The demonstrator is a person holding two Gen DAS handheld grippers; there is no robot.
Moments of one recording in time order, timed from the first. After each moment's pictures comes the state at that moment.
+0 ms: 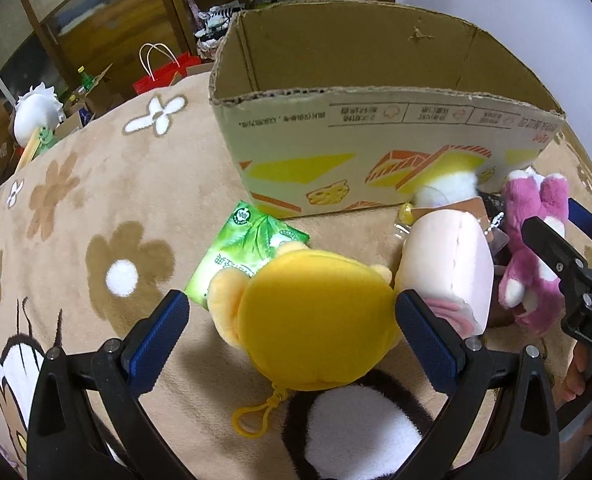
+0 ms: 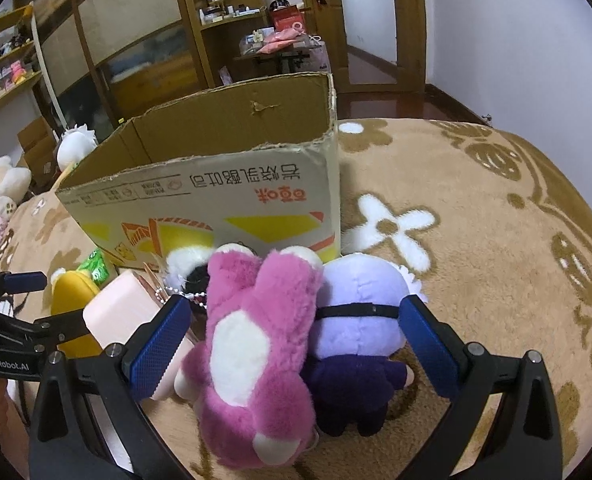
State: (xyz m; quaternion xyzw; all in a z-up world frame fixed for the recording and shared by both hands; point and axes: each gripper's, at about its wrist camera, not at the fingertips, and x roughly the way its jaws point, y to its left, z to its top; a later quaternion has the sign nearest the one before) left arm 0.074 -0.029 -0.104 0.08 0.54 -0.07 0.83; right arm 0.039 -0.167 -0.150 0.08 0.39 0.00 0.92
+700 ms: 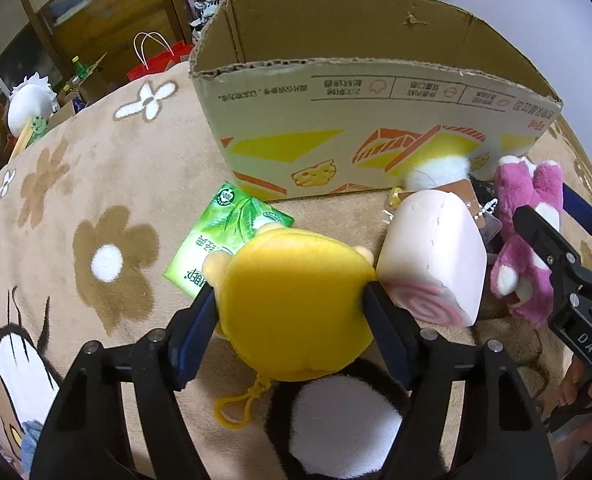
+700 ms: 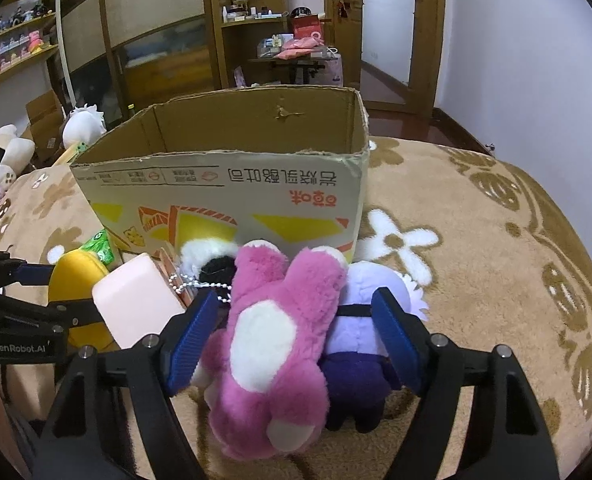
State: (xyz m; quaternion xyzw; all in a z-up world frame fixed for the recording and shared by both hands) left arm 0.068 -0.033 -0.108 0.07 0.55 -0.08 0.83; right arm 0.027 -0.145 -0.142 0.02 0.37 0.01 0.93
